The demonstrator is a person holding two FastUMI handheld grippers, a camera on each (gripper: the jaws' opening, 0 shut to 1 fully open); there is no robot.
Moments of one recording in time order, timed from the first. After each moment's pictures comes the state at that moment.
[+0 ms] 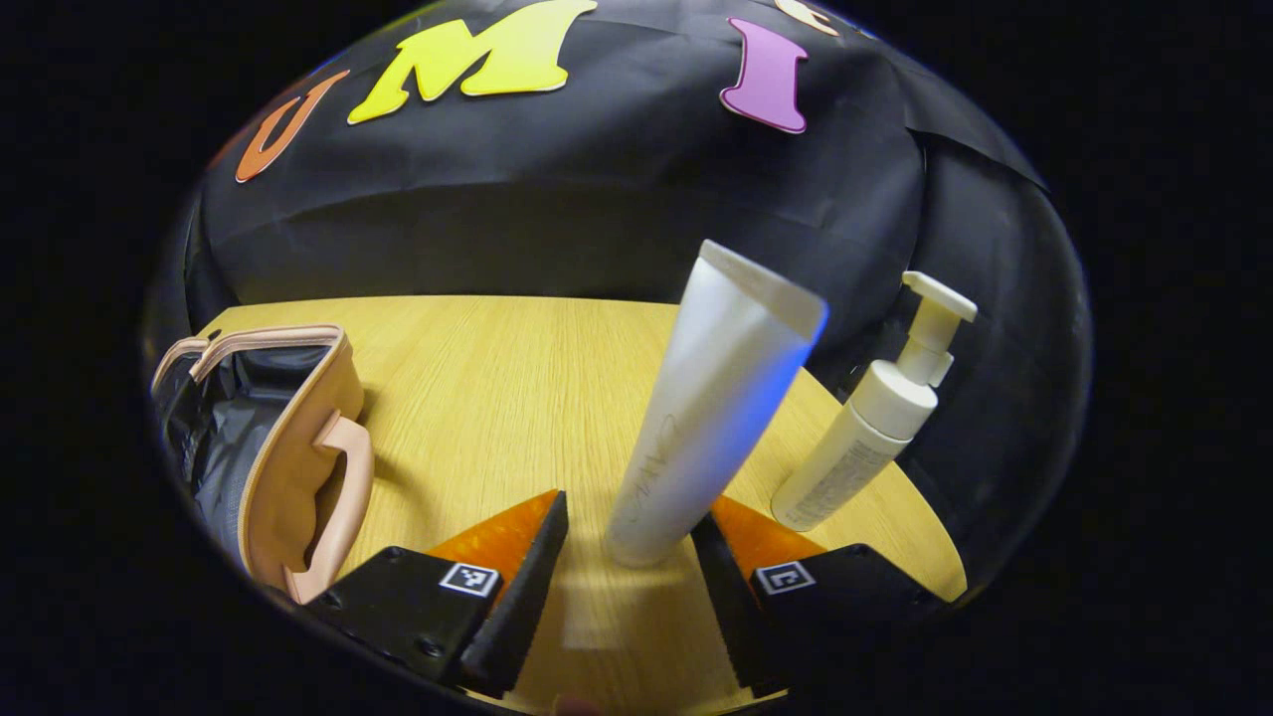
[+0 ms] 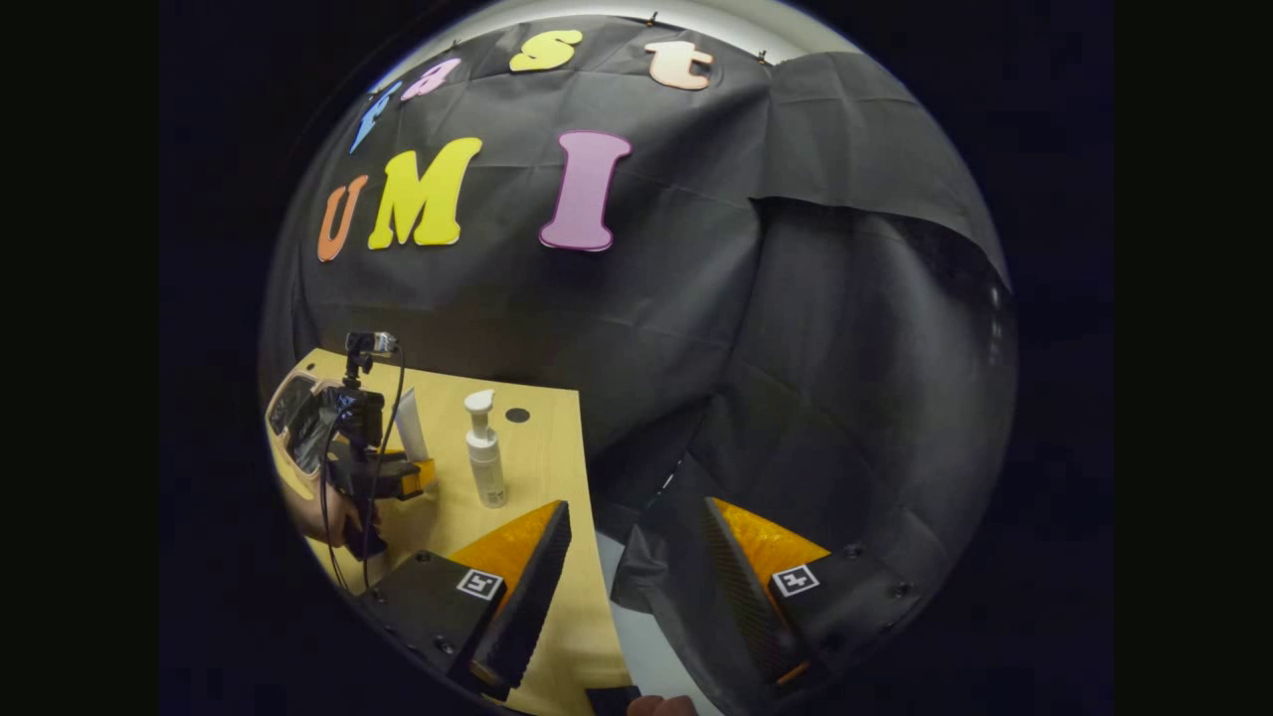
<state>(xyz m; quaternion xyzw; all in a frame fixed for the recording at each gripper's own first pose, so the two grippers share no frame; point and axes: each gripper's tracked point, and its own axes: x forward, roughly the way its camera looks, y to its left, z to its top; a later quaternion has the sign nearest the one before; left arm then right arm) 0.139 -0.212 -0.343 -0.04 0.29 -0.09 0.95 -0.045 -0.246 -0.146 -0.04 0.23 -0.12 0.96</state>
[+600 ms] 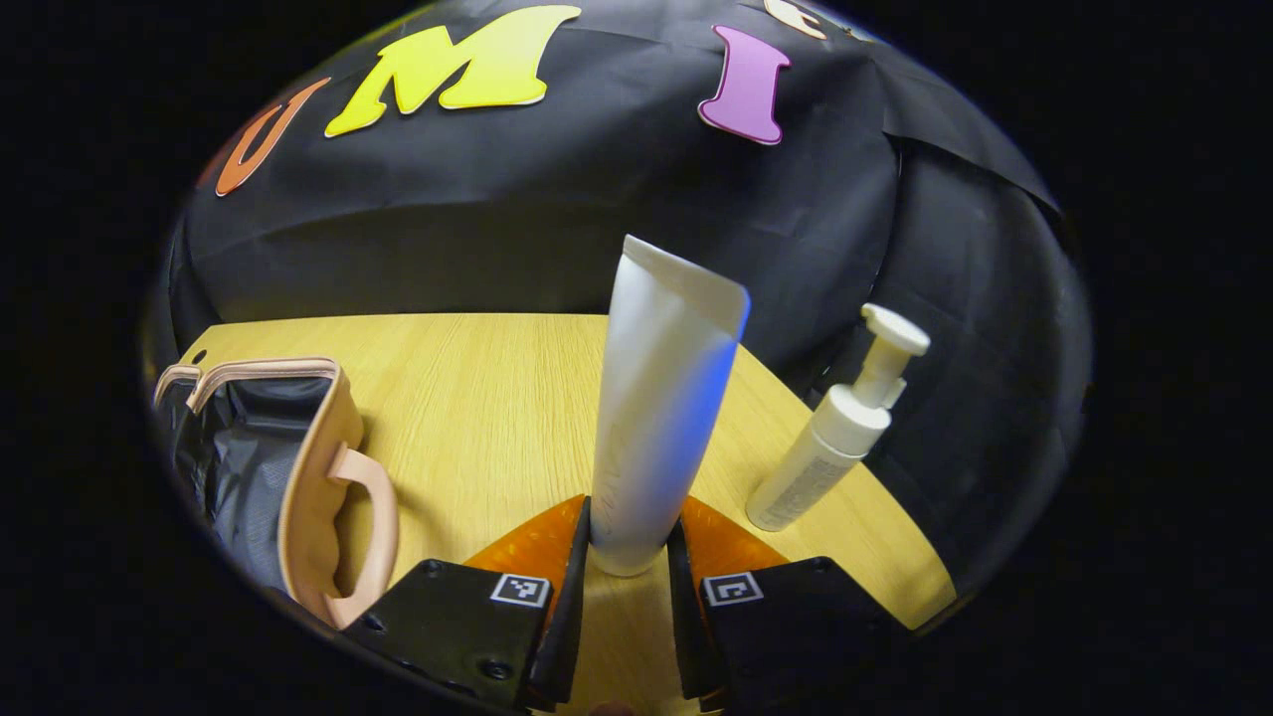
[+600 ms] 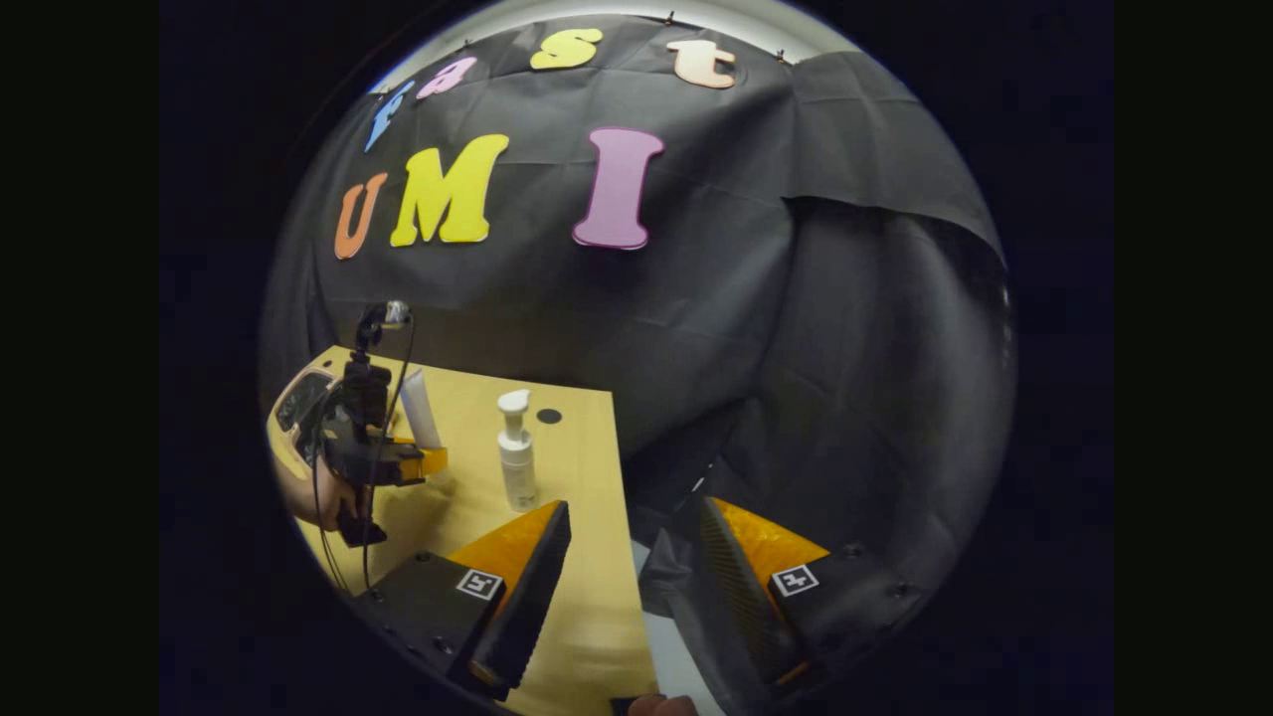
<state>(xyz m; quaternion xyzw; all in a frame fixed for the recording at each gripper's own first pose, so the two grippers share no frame) 0.114 -0.207 -0.291 -0.05 0.29 -0.13 0.95 -0.008 -0.203 -0.169 -0.04 0.23 -0.05 0.97</state>
